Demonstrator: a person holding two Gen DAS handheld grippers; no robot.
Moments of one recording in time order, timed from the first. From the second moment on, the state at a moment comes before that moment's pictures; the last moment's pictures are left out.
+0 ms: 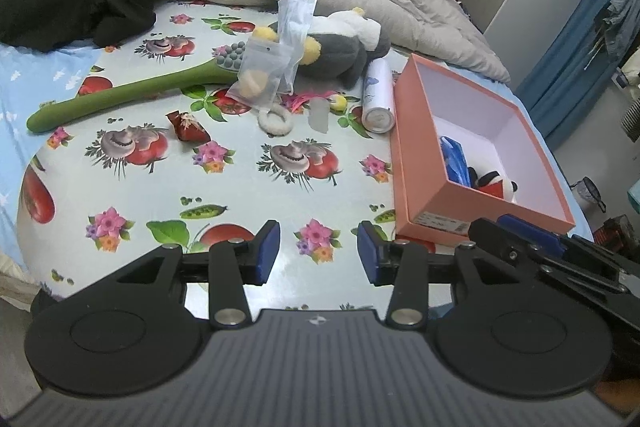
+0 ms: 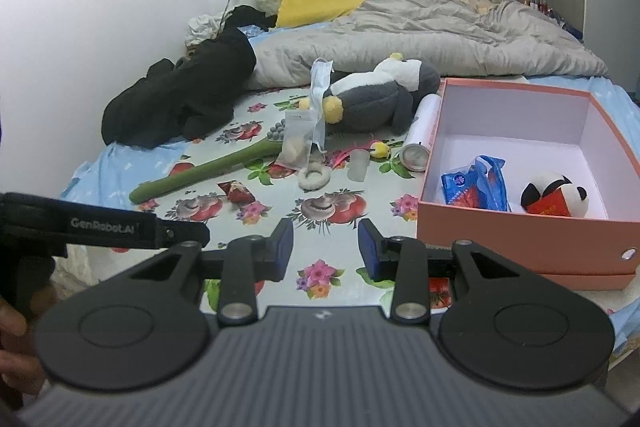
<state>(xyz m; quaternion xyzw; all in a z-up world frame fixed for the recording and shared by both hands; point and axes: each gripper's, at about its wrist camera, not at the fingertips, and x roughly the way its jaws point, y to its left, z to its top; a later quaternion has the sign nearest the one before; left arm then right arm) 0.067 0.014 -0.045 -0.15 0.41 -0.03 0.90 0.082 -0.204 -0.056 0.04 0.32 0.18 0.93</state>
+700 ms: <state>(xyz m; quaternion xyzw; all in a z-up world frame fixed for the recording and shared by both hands) 0.174 0.057 -0.094 -0.15 0.46 0.00 0.88 0.189 -0.183 -0.097 0.04 0.38 0.16 0.91</state>
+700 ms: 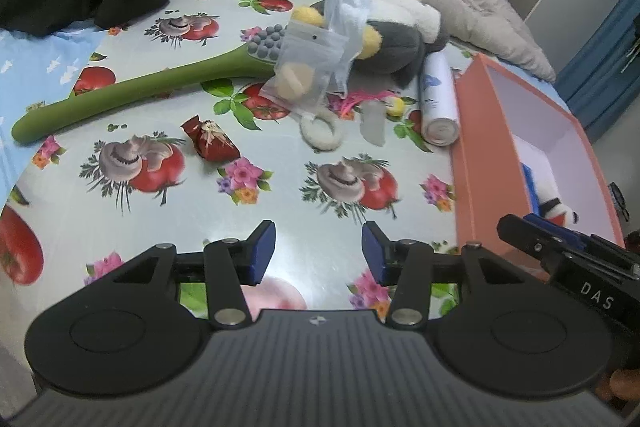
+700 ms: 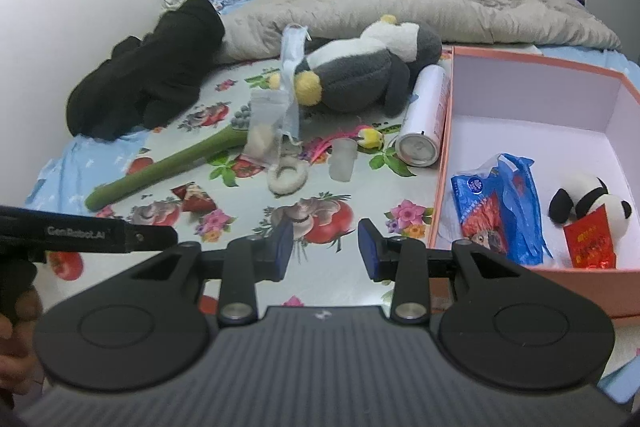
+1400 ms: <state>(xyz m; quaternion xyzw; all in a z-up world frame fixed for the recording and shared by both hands) 0.269 0.113 -0.164 -0.15 0.48 0.07 0.86 0.306 -0.136 -0.160 0.02 0.41 0.15 0.90</state>
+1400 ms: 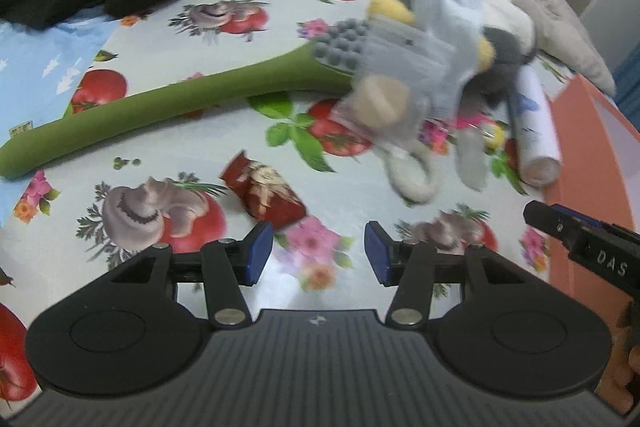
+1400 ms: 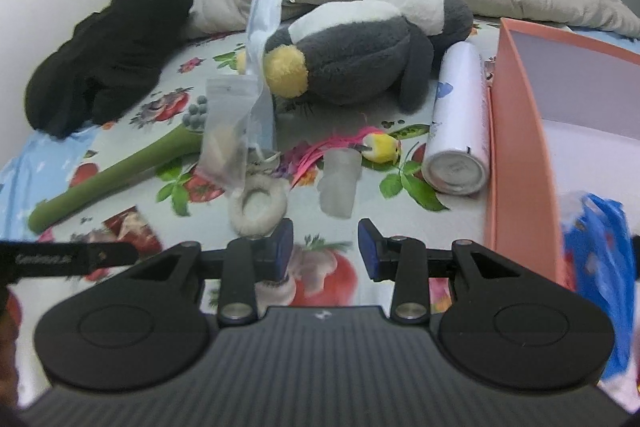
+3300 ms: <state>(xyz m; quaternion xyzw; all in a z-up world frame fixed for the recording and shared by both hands) 0.218 0.087 -0.109 -0.15 0.44 0.03 0.88 0.272 -0.134 -0.129 0.00 0.39 0.12 0.91</state>
